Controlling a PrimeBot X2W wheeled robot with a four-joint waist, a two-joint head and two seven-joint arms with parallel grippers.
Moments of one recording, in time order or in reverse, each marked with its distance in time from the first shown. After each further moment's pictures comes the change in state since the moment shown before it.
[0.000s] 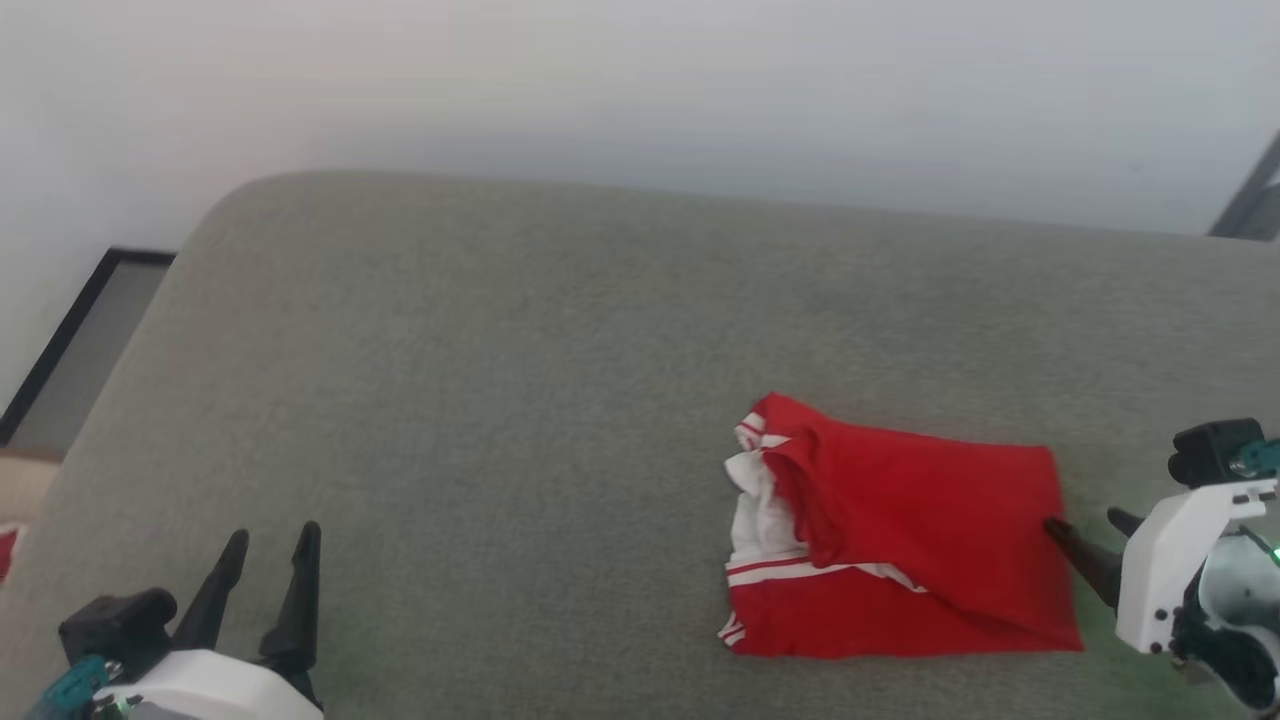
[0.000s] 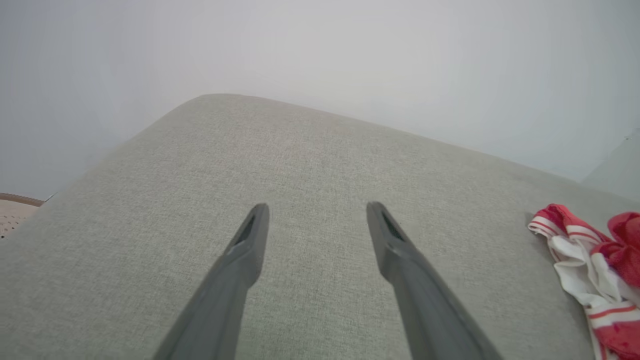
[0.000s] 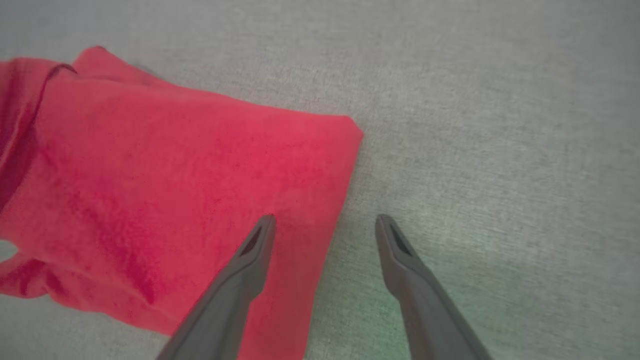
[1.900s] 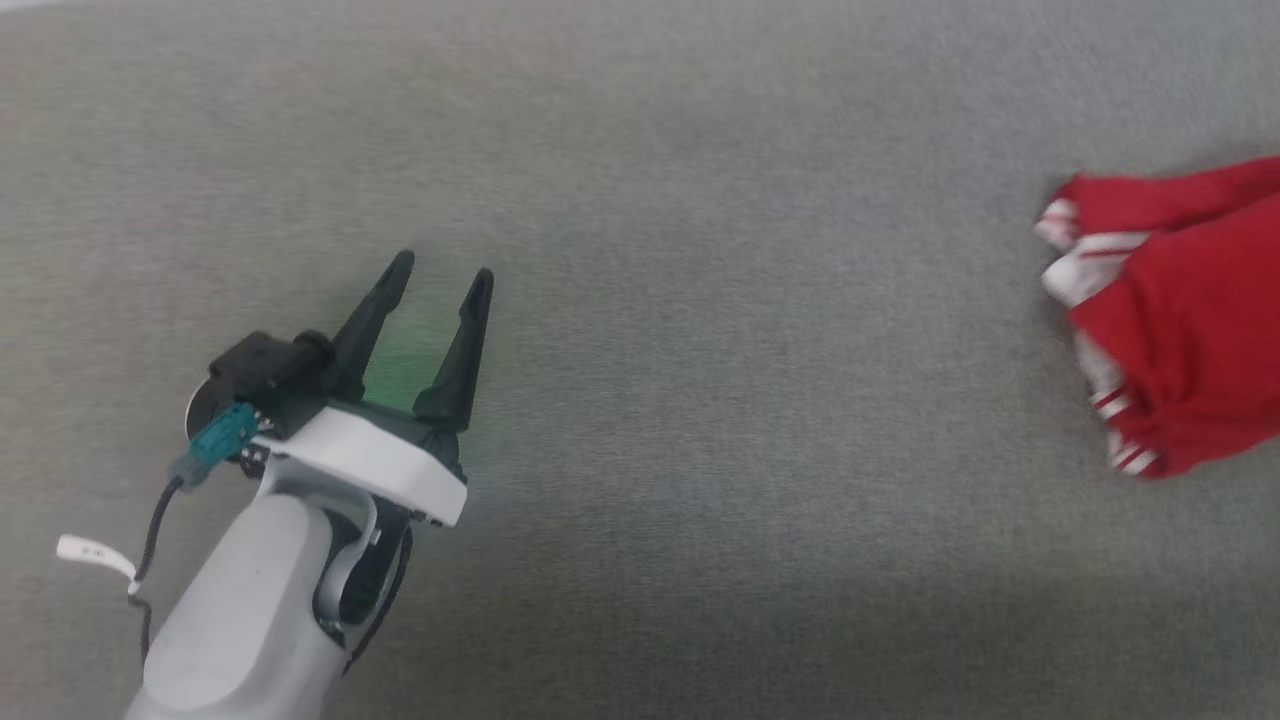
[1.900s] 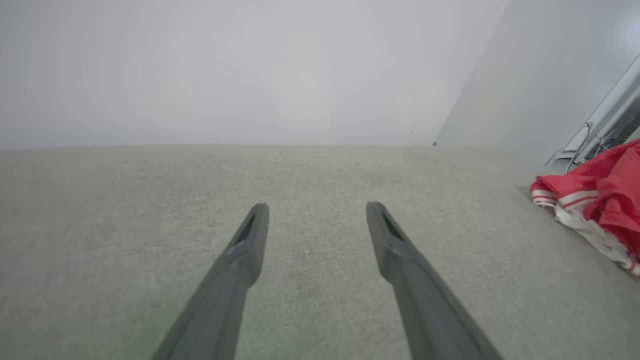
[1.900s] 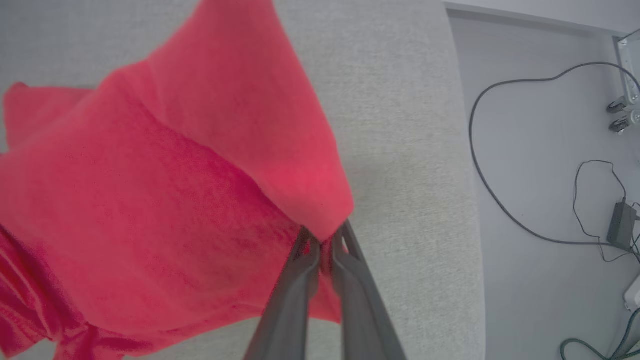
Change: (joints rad) left arm -0.450 -0.118 -0.166 0.045 0.159 -0.079 -0.002; right arm -0.351 -0.323 -0.193 0.044 0.009 0.001 0.353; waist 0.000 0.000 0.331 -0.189
